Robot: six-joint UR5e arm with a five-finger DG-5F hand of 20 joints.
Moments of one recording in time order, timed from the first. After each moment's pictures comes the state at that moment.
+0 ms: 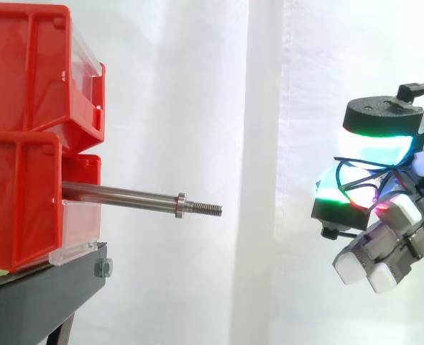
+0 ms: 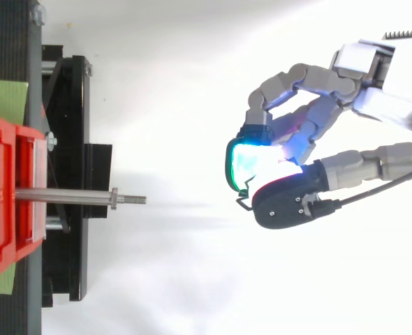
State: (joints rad) arm 0.16 -2.09 -1.32 -3.14 -1.19 -0.05
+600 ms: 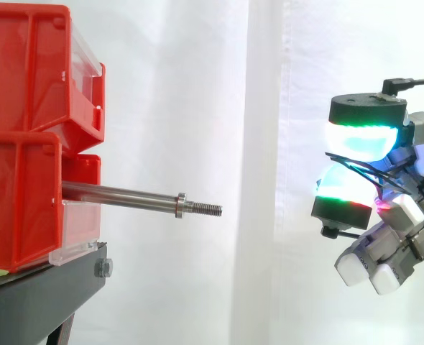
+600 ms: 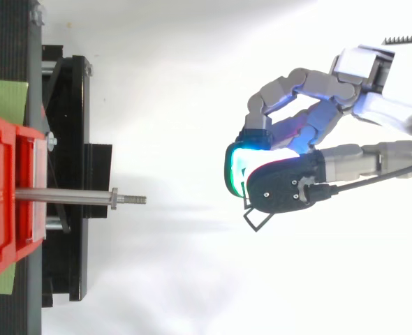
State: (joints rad) arm 0.17 -2.09 -1.31 -3.14 -1.19 -0.04
